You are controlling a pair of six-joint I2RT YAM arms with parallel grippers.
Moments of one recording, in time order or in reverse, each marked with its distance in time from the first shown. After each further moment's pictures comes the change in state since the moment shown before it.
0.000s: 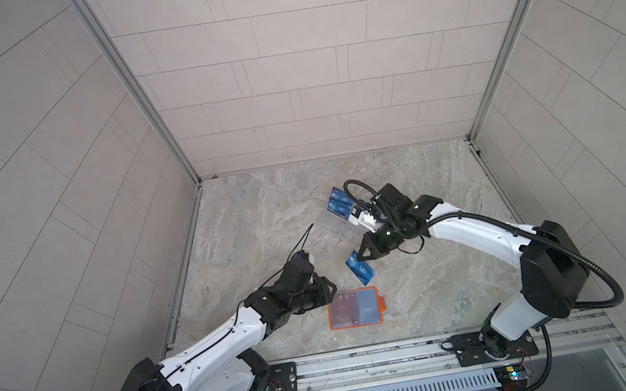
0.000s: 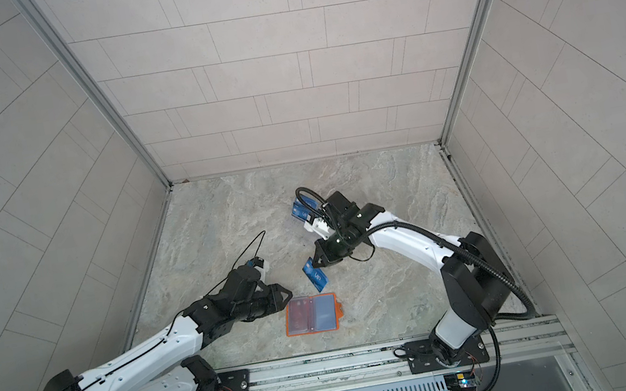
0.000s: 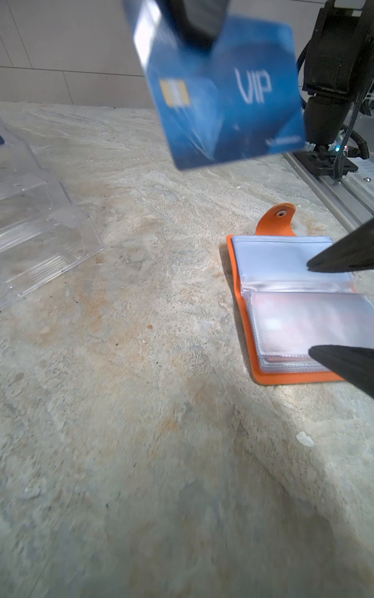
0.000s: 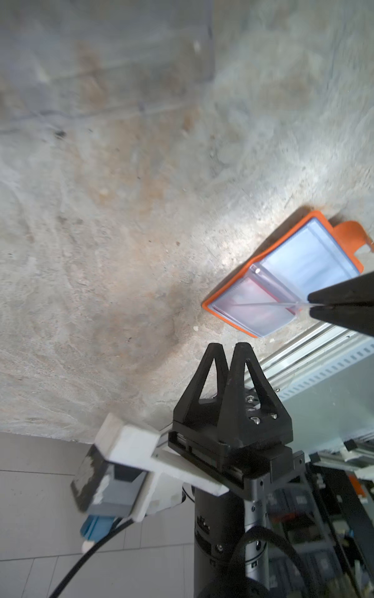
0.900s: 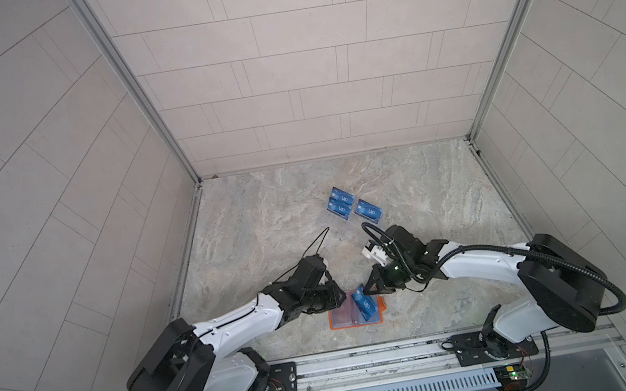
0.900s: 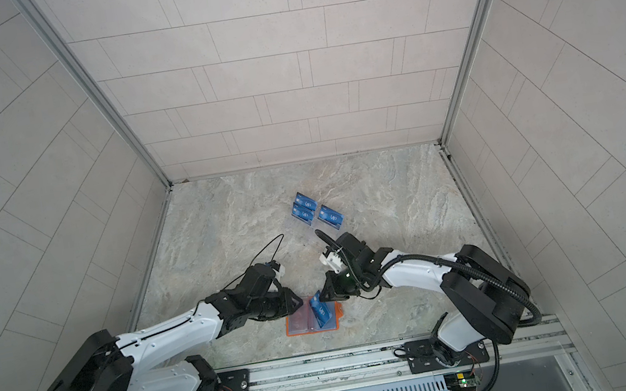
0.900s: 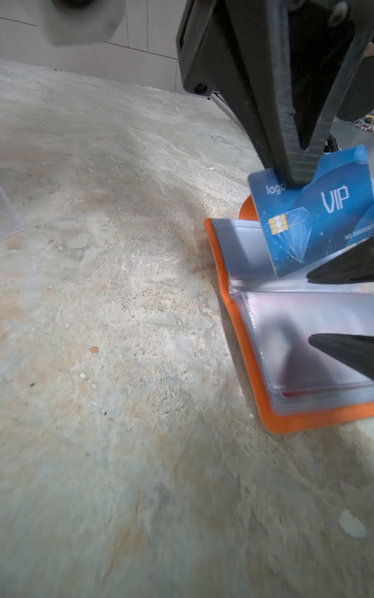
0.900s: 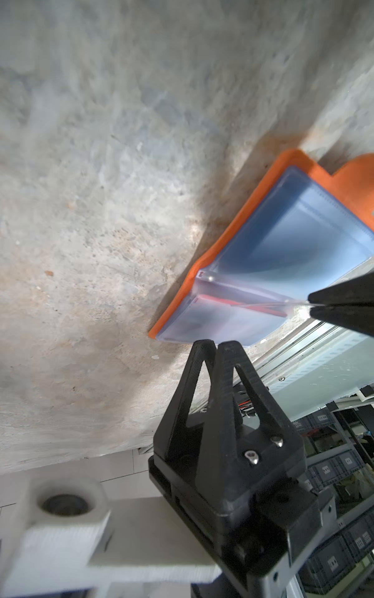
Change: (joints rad) left arm -0.032 0.231 0.011 0.119 0.109 0.010; right arm 0.107 -0.075 -0.445 0.493 -0.020 0.424
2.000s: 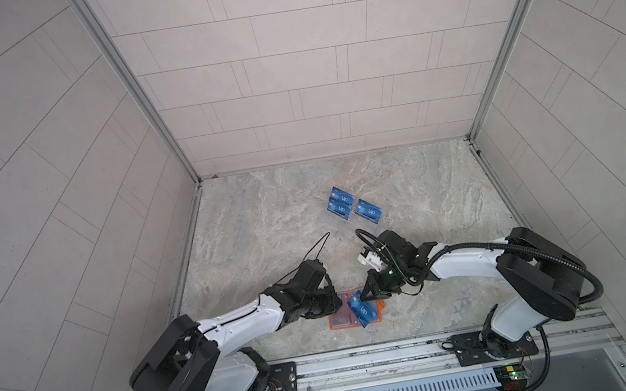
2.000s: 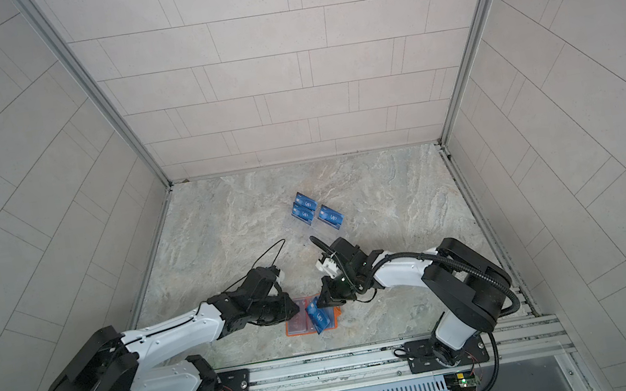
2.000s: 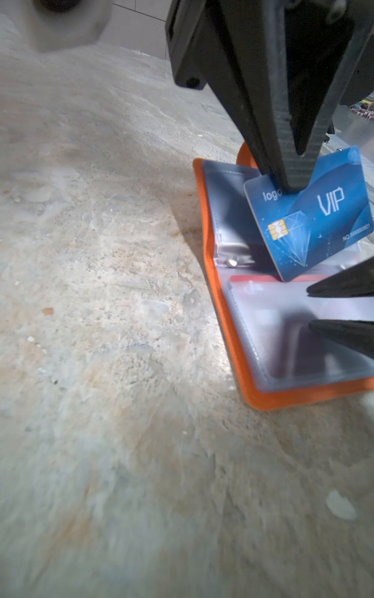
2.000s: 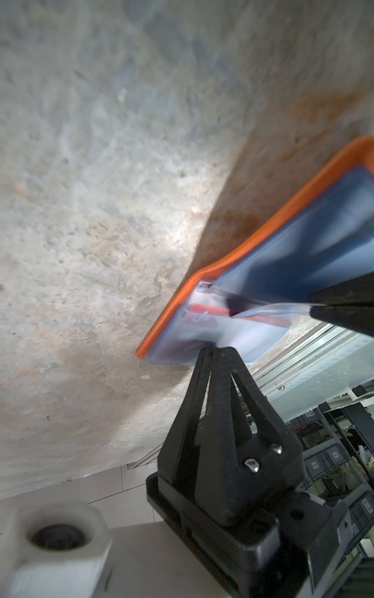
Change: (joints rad) left arm 0.000 0.011 -0.027 -0.022 0.000 0.018; right arm 0.029 0.095 0.012 0.037 -0.012 0.011
